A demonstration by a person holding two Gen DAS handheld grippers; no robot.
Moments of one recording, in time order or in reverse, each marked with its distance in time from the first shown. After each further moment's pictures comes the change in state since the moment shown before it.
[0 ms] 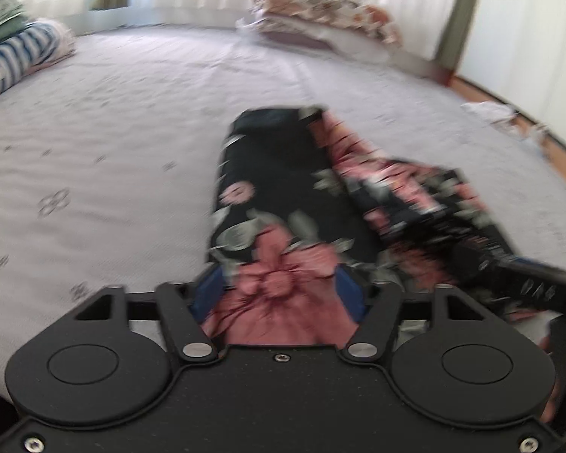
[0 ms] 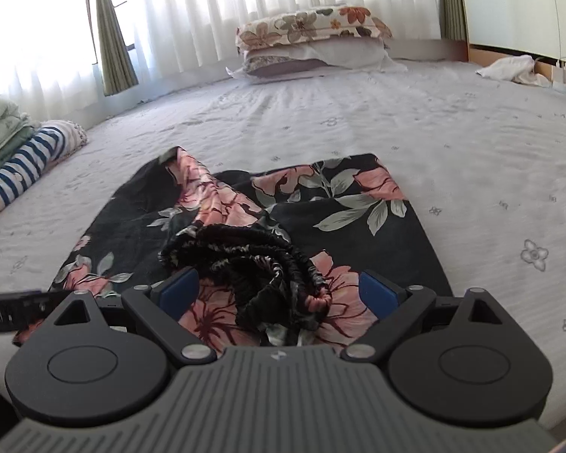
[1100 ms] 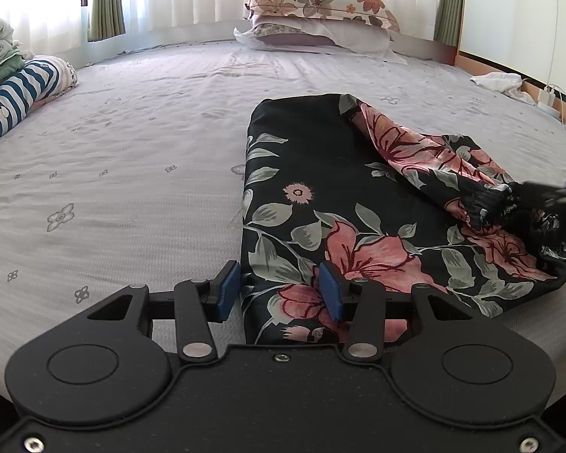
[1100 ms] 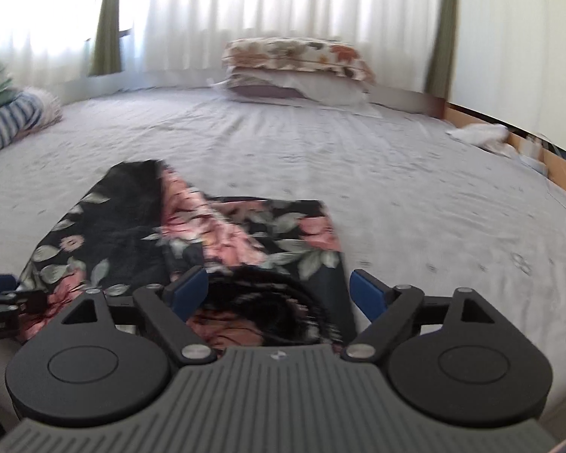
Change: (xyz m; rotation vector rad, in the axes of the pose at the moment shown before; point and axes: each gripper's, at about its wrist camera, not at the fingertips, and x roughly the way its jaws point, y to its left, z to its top) left arm 0.010 -0.025 -0.017 0.141 -0.036 0.065; right arm -0.029 0.005 0.015 -0.219 -0.063 -0.141
